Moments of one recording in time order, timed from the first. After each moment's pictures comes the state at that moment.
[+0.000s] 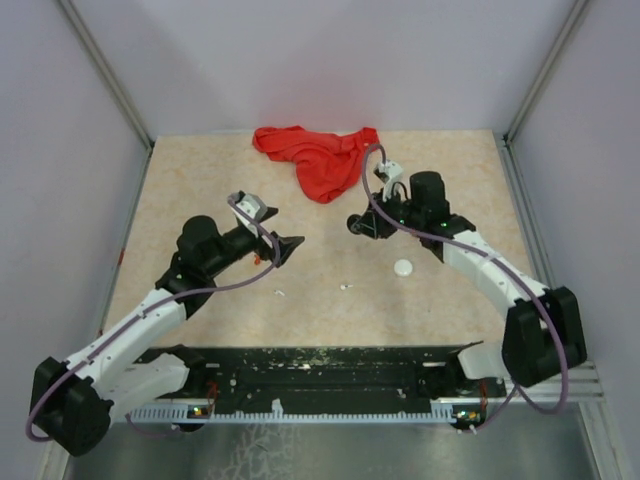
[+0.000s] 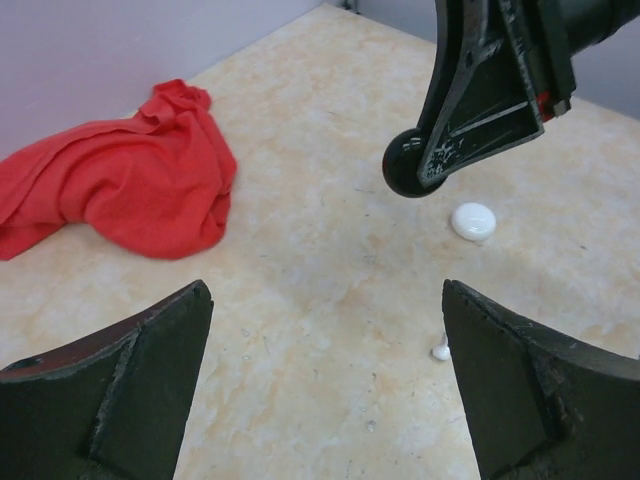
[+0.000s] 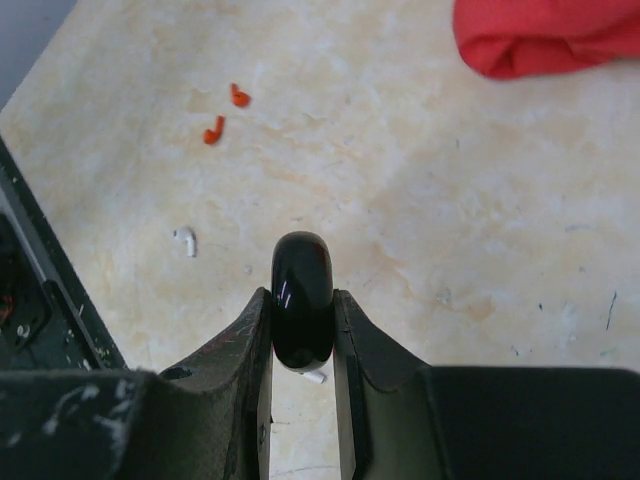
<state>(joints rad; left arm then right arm) -0.55 0.97 0.64 0.29 0.36 0.04 0.38 1.29 0.93 -0.12 -0.60 0.06</state>
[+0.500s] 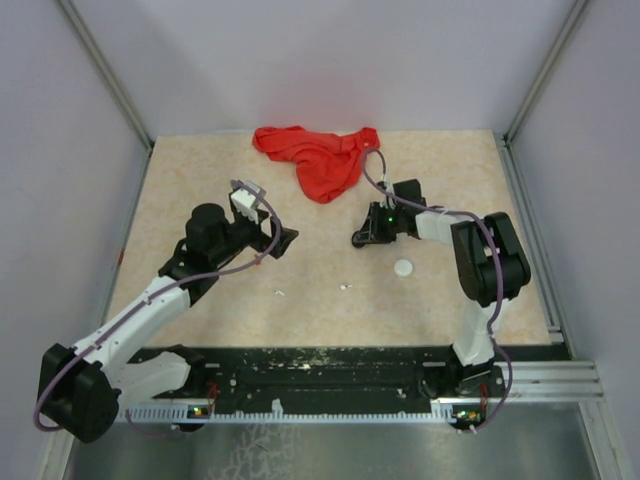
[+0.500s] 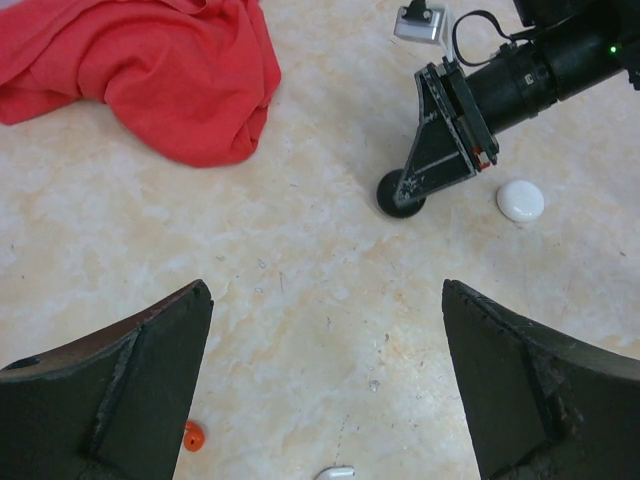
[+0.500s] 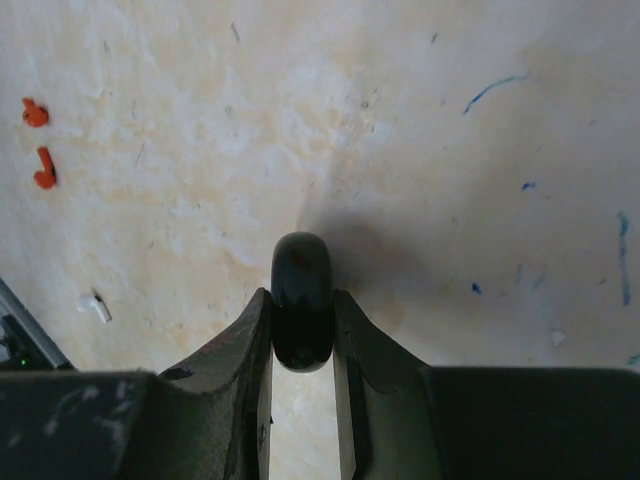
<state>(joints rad) -0.50 1.05 0.70 0.14 0.23 -0.07 0.29 1.84 1.02 -0.07 -0.52 0.38</state>
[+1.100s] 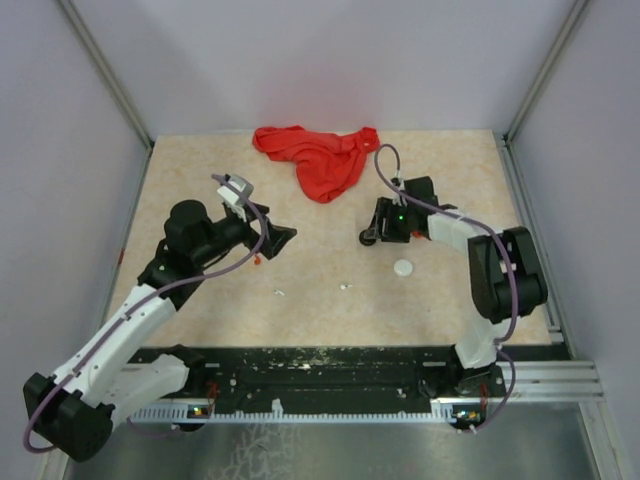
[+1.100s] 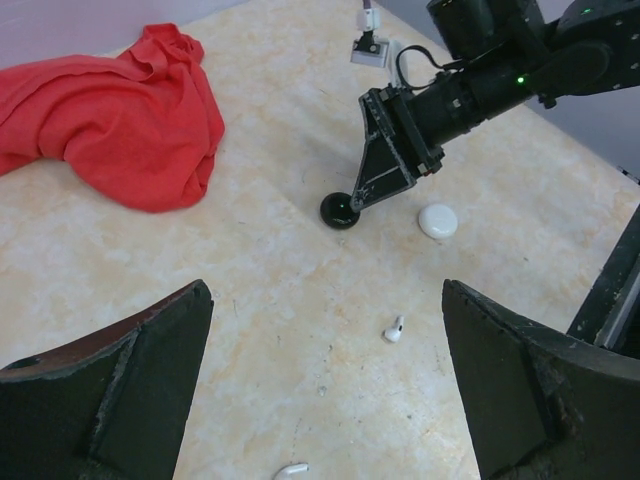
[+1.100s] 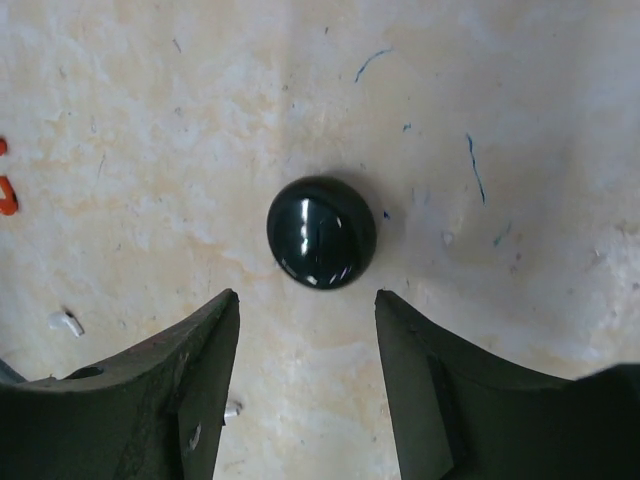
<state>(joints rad) -0.49 0.95 0.80 0.01 0.35 -0.12 0.25 1.77 1.03 -0.17 -0.39 0.38</state>
